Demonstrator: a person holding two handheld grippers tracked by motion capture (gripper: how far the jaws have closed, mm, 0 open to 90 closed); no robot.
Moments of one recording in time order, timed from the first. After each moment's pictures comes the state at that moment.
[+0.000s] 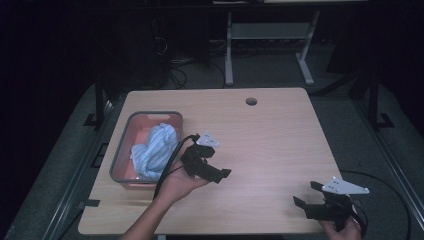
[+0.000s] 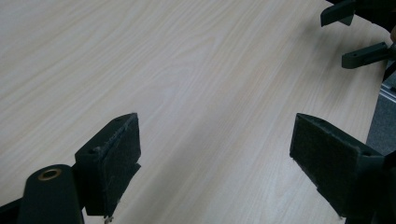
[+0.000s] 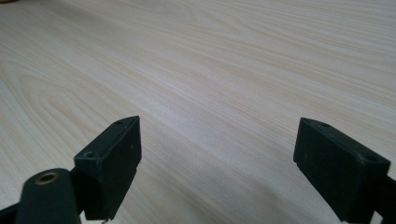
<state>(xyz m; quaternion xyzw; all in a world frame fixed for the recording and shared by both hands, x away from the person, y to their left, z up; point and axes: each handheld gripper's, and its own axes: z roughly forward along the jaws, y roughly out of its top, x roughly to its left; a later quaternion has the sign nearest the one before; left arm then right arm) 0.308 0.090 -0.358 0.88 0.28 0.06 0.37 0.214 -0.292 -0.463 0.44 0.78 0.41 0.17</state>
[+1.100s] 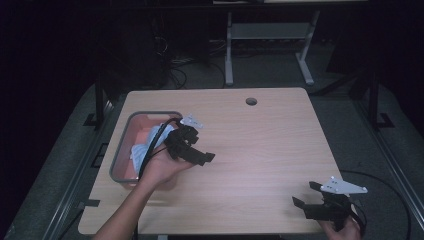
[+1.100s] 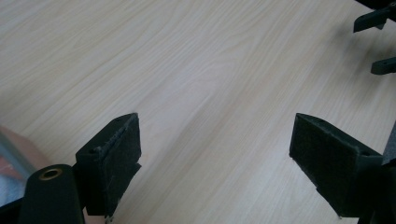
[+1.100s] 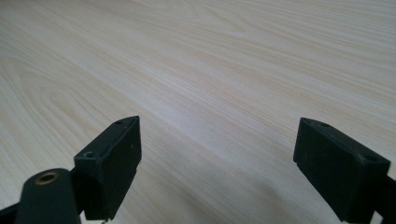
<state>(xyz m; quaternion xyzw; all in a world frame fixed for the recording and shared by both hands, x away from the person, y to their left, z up) 0.335 0.127 -0.328 0.88 0.32 0.07 0.34 0.215 -0.291 -0.464 0.43 0.79 0.41 0.16</state>
